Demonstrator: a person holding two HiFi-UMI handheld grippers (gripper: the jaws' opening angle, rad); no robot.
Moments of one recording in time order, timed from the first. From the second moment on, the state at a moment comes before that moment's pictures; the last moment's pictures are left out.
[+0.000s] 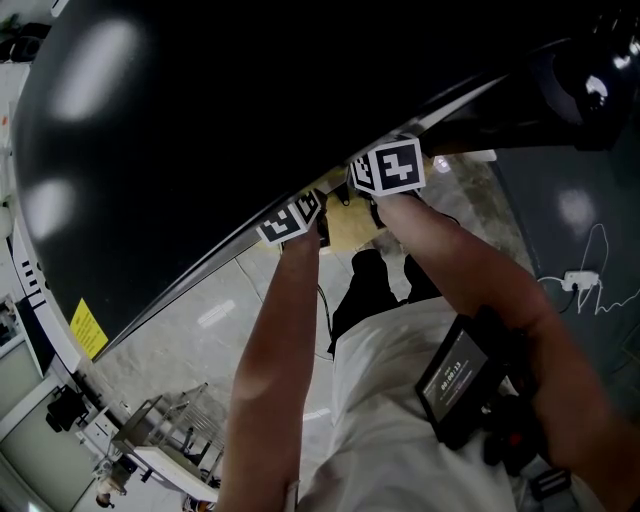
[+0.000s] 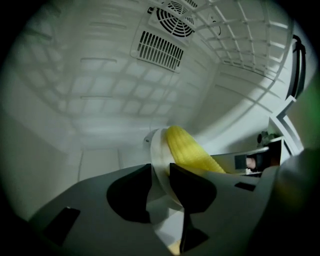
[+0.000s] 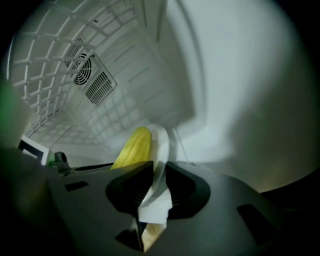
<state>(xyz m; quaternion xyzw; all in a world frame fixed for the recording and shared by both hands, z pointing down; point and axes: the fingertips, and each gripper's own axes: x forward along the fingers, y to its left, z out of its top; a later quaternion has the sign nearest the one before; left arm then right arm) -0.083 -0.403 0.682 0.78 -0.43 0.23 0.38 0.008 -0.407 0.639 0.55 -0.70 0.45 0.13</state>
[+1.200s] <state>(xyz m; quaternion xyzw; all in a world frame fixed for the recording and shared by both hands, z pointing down) -0.120 -0.383 0.603 0.78 -0.51 0.21 0.29 0.027 -0.376 0.616 0.58 -0.71 0.39 0.10</state>
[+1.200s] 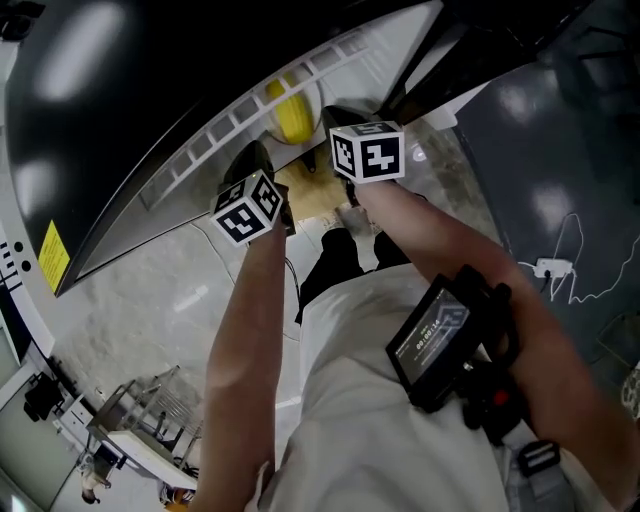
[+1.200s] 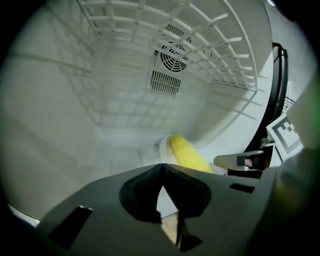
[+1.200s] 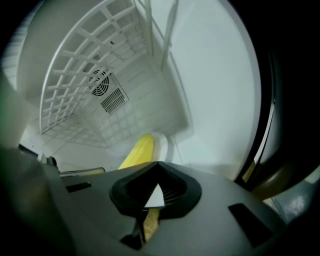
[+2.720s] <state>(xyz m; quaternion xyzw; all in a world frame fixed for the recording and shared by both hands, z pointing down) -0.112 -0.226 0.490 0.84 -0.48 0.06 0.25 0.018 -0.249 0.497 0.36 -0.89 0.29 0.02</state>
